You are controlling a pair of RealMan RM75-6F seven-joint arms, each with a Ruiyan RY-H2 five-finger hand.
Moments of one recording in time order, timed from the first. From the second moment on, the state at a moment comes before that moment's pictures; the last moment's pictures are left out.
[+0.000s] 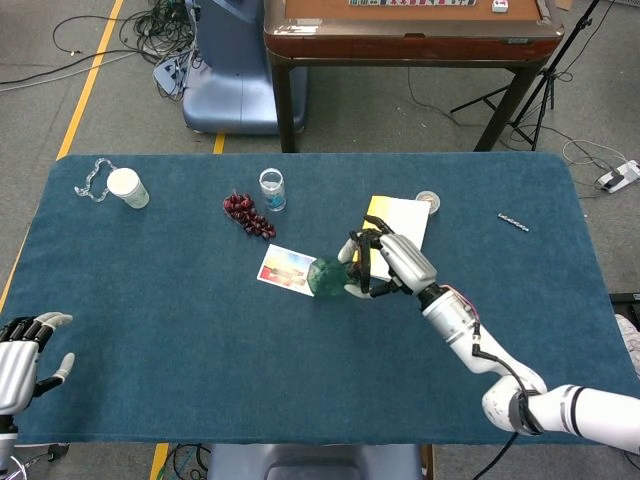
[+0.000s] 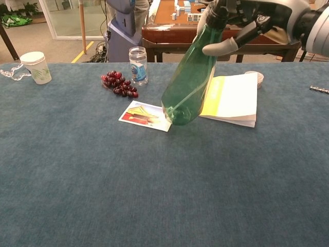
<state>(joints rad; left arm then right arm) -0.08 -1.10 -0.04 -1.65 1.49 1.50 0.13 0.79 -1.28 0.22 -1.68 -1.28 0.98 0.50</state>
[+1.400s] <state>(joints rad) -0.07 -1.12 -0.04 -1.64 1.50 1.52 0.13 0.87 -1.10 0.31 -1.74 -1.06 0.56 0.48</state>
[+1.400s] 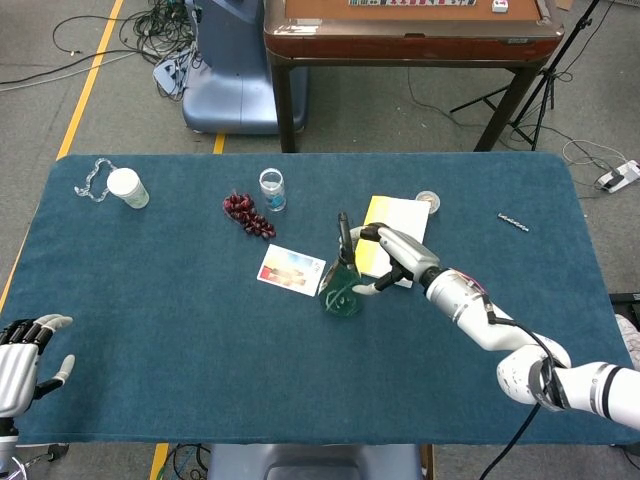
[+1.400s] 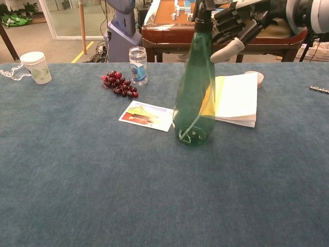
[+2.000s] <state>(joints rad) -0.07 -1.11 -0.04 -1.64 1.50 1.52 0.13 0.85 -1.10 0.31 -1.73 -1.09 0.55 0.47</state>
